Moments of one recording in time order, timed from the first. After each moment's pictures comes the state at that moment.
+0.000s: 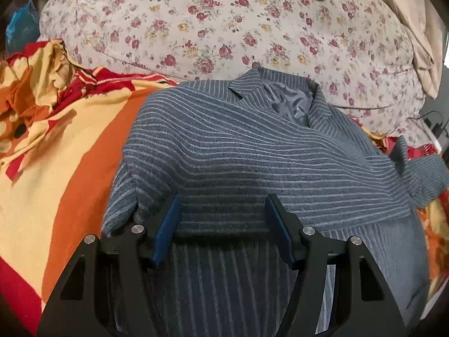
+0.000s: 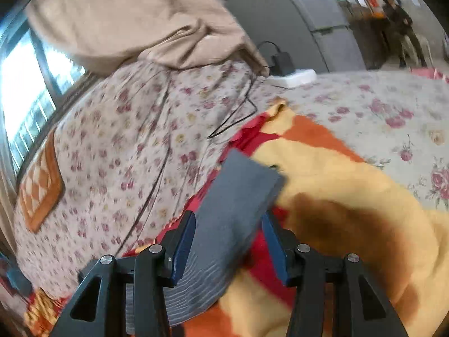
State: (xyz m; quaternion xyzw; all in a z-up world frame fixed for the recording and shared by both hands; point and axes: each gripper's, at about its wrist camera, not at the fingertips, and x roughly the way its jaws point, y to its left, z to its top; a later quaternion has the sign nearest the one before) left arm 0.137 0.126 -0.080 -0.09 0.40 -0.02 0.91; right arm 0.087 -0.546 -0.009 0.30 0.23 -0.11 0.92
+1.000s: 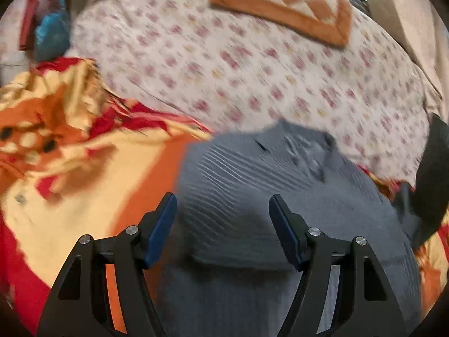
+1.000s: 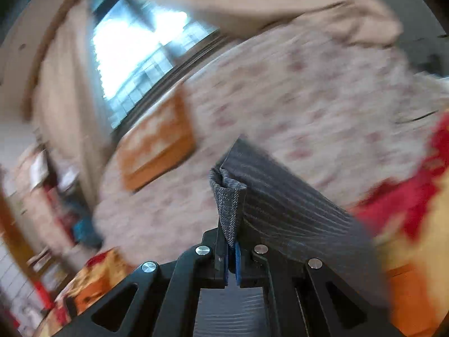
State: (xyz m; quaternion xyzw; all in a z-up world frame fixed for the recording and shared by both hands) left arm 0.125 0.174 -0.037 -0.13 0.32 0.05 0.94; right arm 0.183 -0.266 0.060 0.27 0.20 0.22 0.92
